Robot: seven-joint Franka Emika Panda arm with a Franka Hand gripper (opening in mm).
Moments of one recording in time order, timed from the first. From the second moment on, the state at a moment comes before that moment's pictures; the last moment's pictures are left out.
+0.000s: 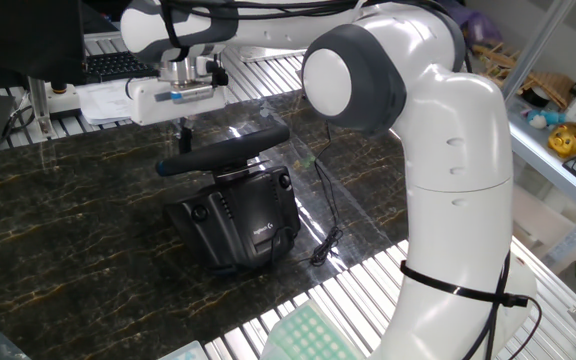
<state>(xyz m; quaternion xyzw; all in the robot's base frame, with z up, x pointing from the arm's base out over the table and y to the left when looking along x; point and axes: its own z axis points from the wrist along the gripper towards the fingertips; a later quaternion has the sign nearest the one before) 0.603 0.090 0.176 0.06 -0.98 -0.02 0.19</state>
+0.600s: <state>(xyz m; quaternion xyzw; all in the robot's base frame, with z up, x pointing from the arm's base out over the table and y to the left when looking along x) 0.599 0.100 0.188 0.06 -0.98 -0.04 0.19</state>
